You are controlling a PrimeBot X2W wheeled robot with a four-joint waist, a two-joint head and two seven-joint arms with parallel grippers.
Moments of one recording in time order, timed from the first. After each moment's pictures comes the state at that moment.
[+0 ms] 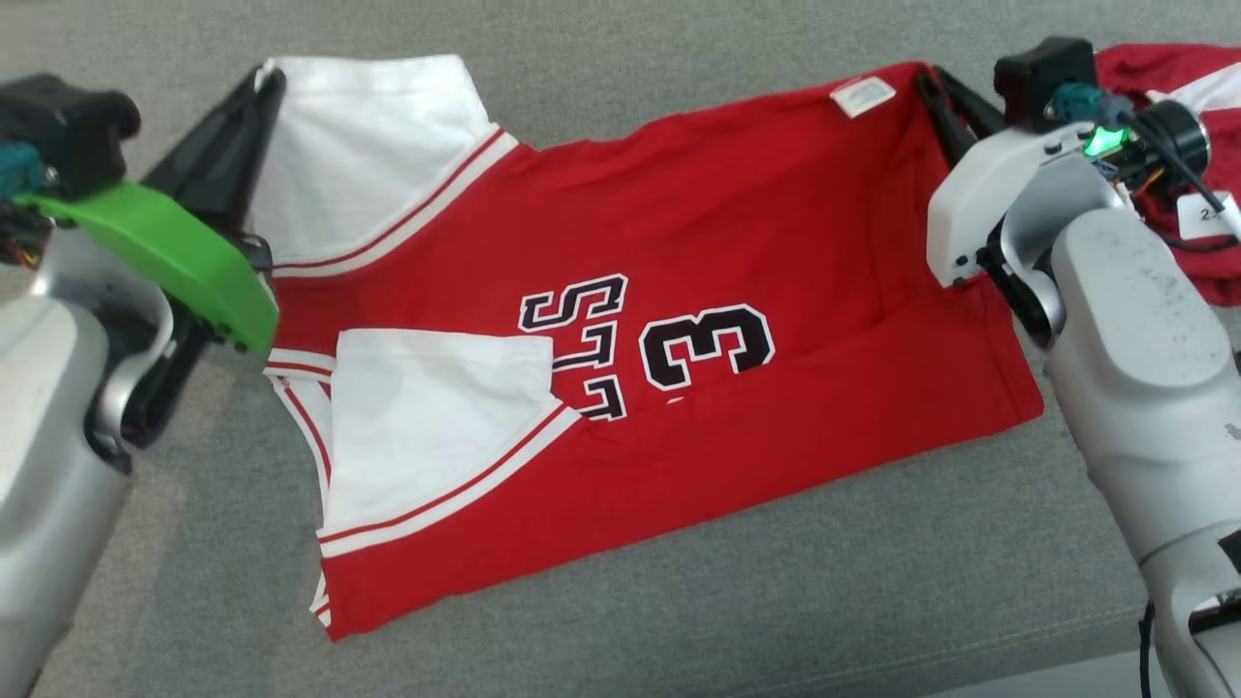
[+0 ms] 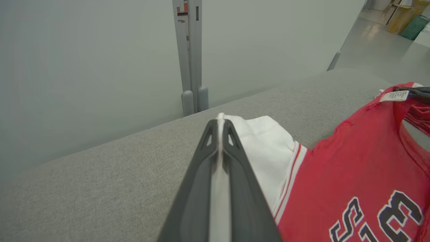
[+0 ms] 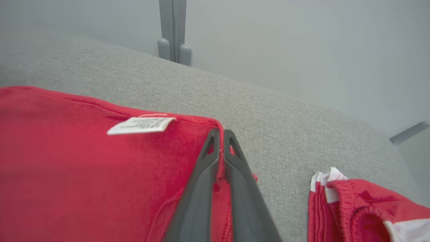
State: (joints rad) left arm -0.82 0.61 -0.63 0.27 -0.83 -0.13 0.02; right arm -0.94 -0.20 0.26 0.74 0.15 0.13 0.00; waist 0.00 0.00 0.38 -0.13
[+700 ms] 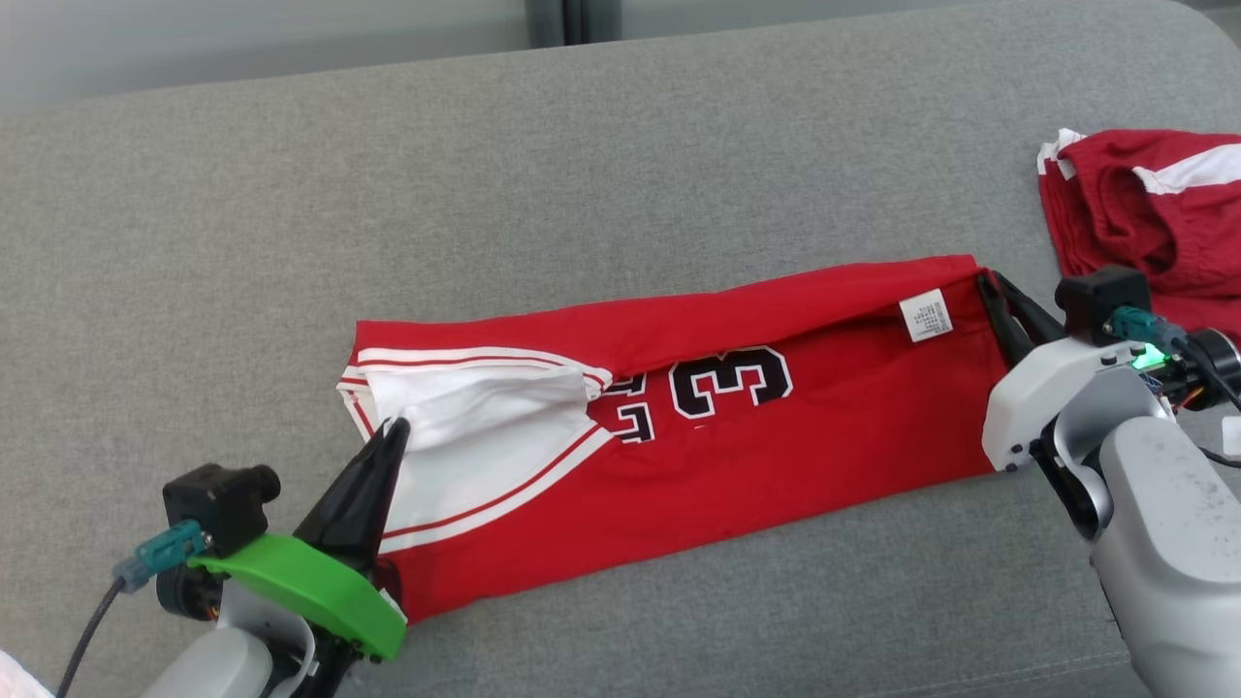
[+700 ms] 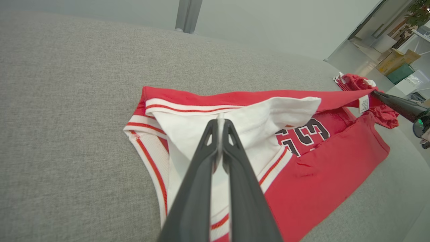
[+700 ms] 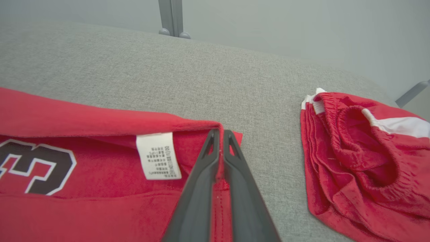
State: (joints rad) left arm -0.27 0.55 -0.67 0.08 -0.96 0.01 -0.18; right arm -0.54 -0.25 0.13 0.57 0.18 0.13 -0.05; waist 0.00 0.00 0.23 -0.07
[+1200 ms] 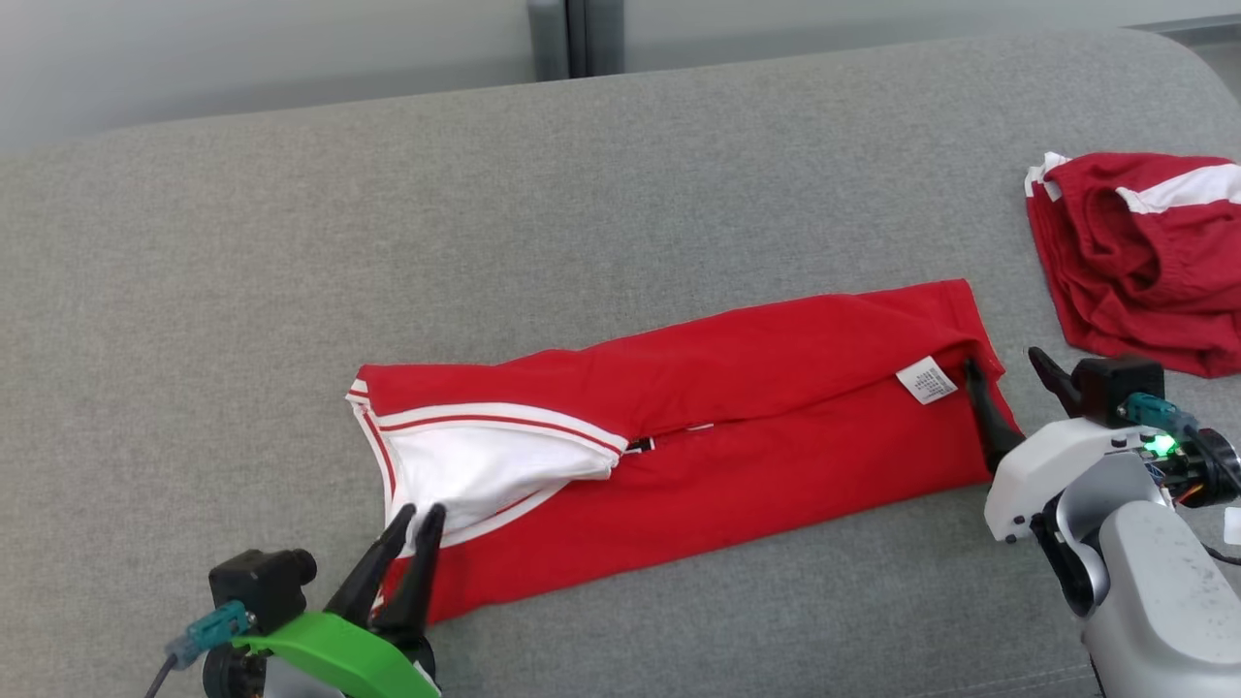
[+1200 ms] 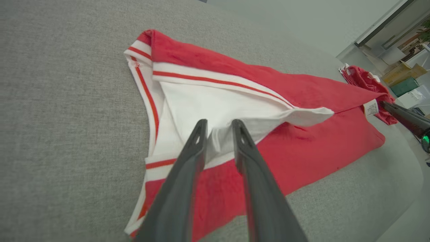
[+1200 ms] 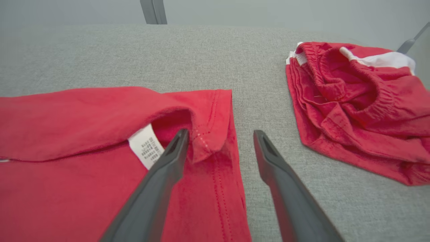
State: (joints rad) left arm -0.15 0.47 -0.68 0.16 -0.99 0.01 -0.24; right arm -0.39 -0.17 -0.01 0.54 0.15 0.13 -0.06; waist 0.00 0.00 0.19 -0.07
